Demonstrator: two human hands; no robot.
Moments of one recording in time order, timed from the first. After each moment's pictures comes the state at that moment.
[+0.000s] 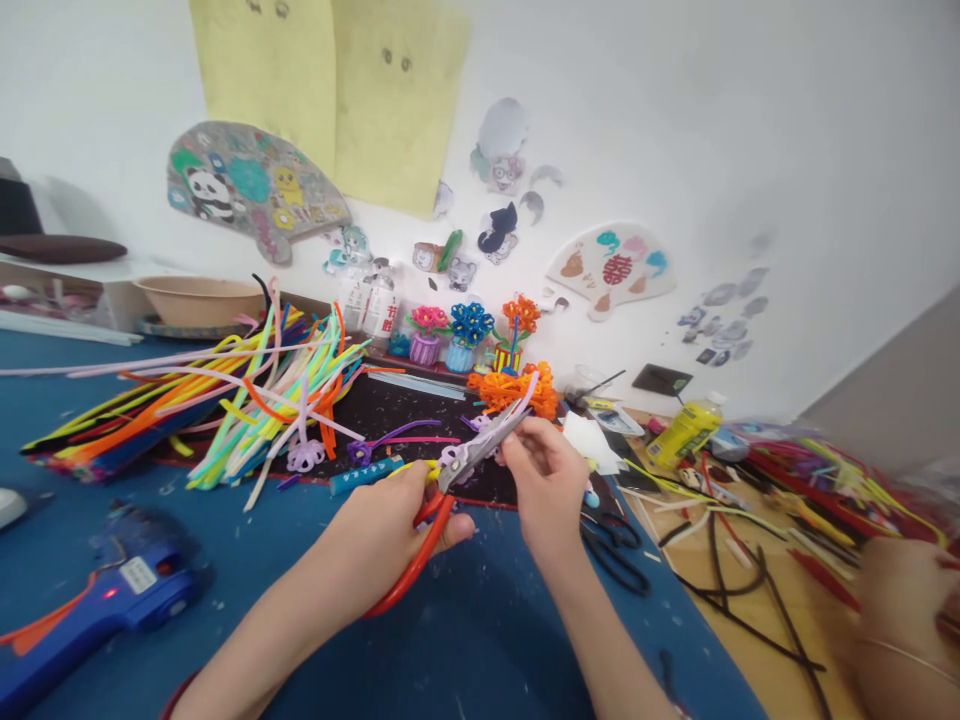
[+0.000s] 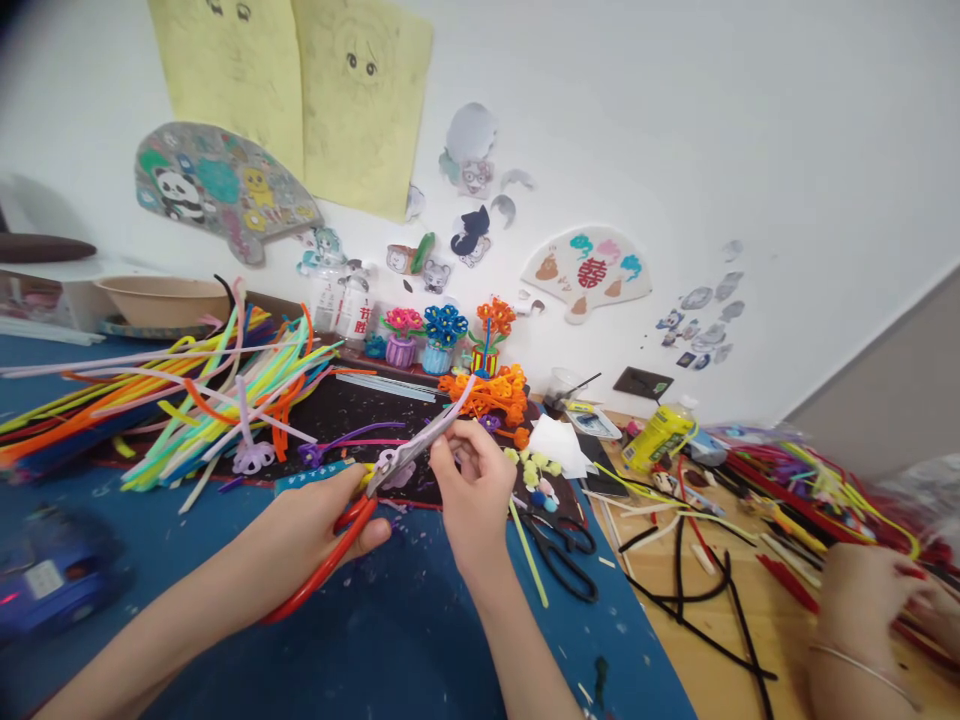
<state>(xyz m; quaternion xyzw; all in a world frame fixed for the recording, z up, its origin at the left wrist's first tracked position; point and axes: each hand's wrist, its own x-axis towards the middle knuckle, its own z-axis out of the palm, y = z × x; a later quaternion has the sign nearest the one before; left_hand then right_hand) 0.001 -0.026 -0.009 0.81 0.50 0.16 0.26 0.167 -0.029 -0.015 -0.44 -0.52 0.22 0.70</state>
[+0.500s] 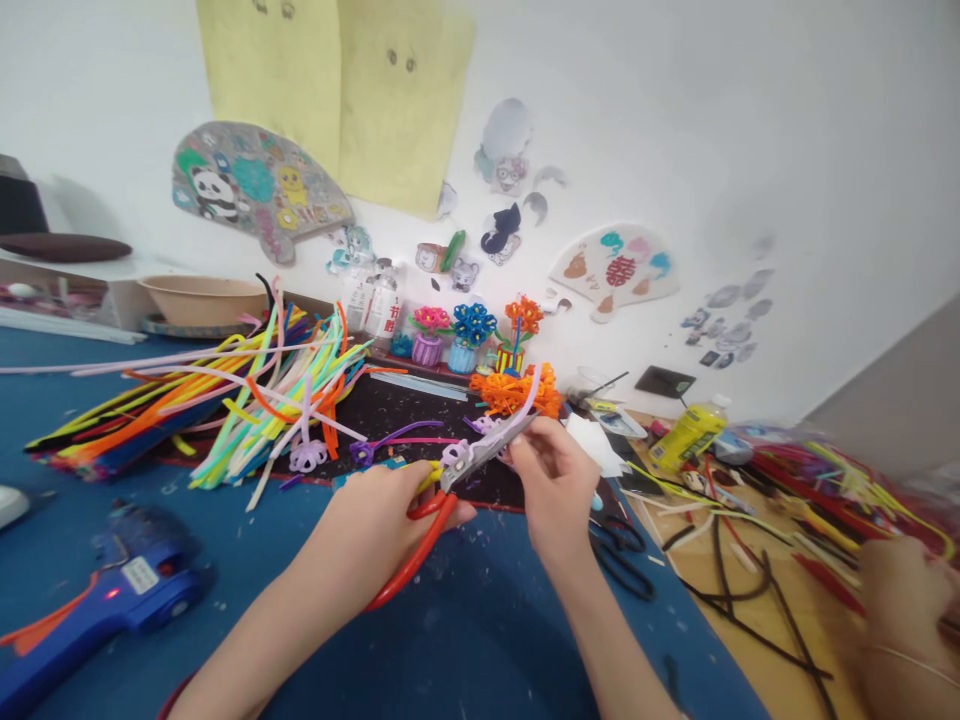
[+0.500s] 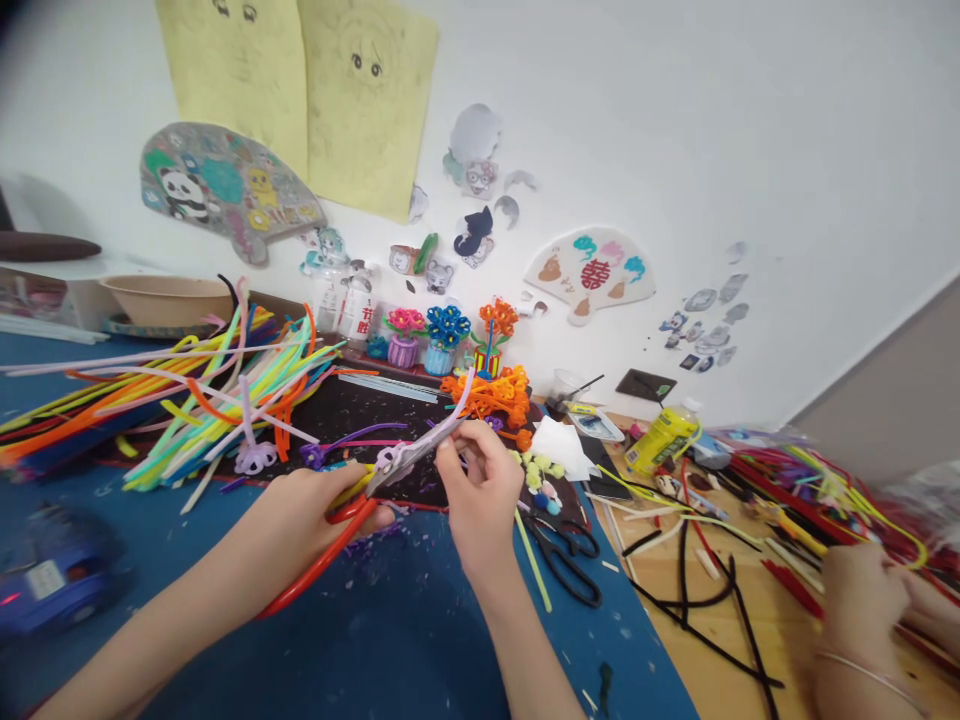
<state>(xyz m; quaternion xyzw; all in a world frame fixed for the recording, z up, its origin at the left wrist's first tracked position) 0.000 -0.021 -0.009 0.83 0.52 0.14 0.15 0.172 -0.028 -0.019 -0.44 -0.53 0.21 0.69</state>
